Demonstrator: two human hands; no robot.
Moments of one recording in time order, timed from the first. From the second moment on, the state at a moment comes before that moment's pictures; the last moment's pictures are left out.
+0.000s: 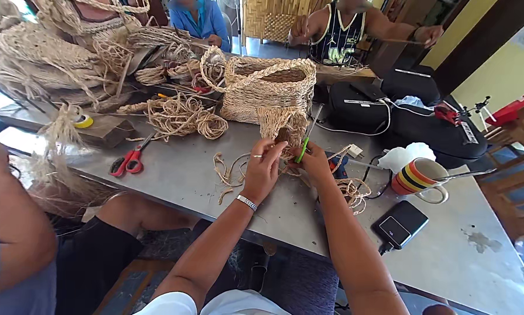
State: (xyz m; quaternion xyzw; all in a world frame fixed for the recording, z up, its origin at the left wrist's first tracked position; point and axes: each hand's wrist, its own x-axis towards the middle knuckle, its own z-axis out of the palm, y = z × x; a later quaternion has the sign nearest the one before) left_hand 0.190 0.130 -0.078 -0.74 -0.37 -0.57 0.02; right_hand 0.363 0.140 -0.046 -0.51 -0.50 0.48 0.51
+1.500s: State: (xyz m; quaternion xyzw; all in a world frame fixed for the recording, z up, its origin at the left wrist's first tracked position) left_hand 0.180 0.146 -0.089 -0.73 -0.50 -0.46 -0.07; right_hand 0.343 0.071 -0.029 -0.49 -0.49 0.65 0.30
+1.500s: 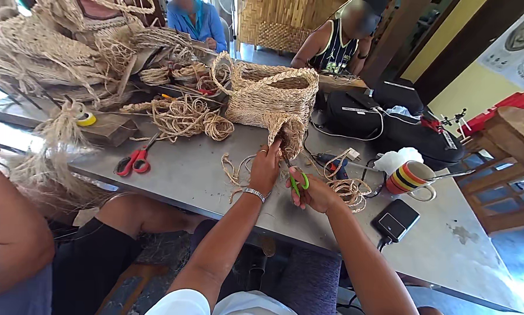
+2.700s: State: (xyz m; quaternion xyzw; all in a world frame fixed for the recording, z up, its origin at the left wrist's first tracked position) left_hand 0.191 0.137 -0.089 -0.74 -0.47 -0.48 -0.09; right_hand 0.325 0.098 -0.061 -0.49 -0.51 0.59 0.39
